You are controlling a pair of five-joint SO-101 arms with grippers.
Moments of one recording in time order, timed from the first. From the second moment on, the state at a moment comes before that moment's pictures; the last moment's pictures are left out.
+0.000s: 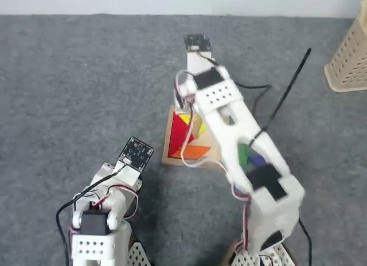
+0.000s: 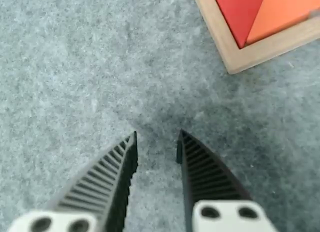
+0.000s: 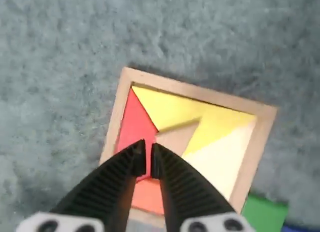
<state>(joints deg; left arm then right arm) -4.3 -103.4 97.3 73.6 -23.1 -29.7 13.3 -3.6 67.6 -16.7</state>
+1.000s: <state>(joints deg) -4.3 -103.4 97.3 73.6 -23.1 -23.8 13.2 22.6 33.6 -4.7</state>
